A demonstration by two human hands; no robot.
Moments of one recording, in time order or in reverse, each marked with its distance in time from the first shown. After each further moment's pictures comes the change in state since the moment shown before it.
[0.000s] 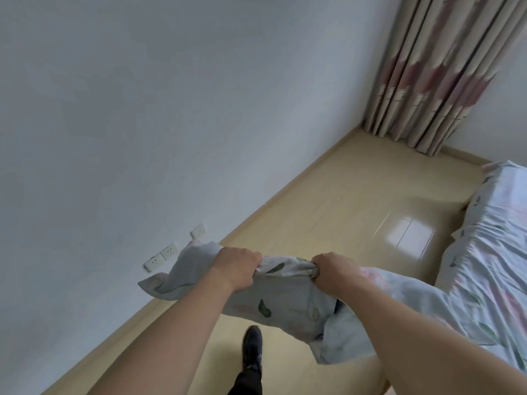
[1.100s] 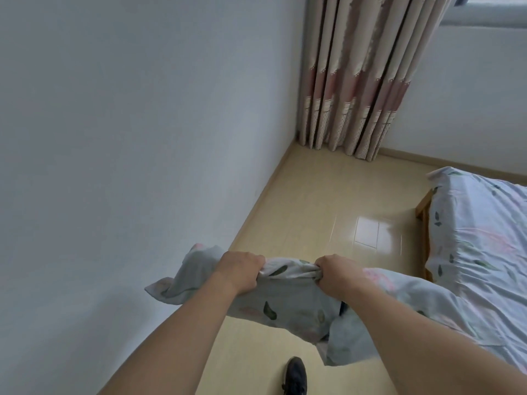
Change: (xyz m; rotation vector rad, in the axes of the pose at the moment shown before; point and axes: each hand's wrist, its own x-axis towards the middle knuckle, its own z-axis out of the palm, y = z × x) left_hand 0.564 -0.057 -0.148 0.032 -0.013 0.298; right_hand 0.408 0.248 -0.176 0.124 0.014 0.313
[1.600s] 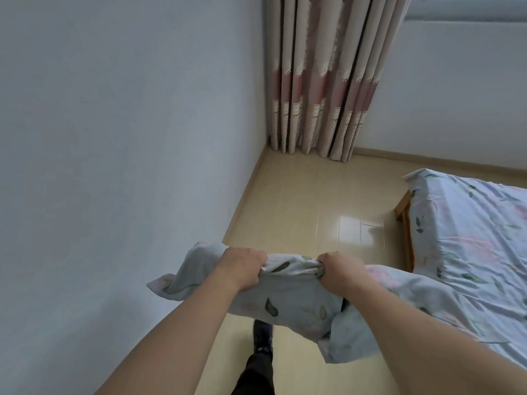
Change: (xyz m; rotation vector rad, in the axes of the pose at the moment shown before) left_hand 0.206 -0.016 -0.076 0.046 0.023 0.140; right_hand 0.143 0.090 -0.081 0.042 0.039 0.151
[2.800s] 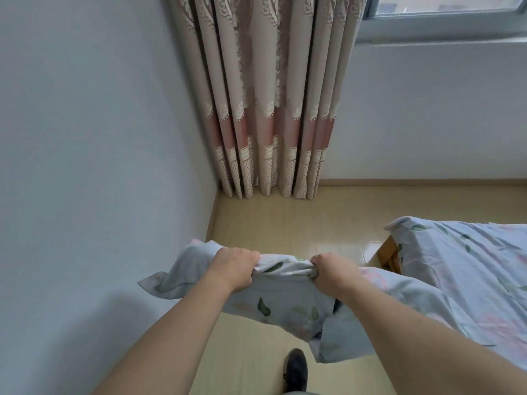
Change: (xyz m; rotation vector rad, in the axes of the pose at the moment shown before) left_hand 0.536 -0.109 -0.166 0.079 0.029 0.185; right_hand 0.449 0.186 -0.189 0.103 0.043 0.167
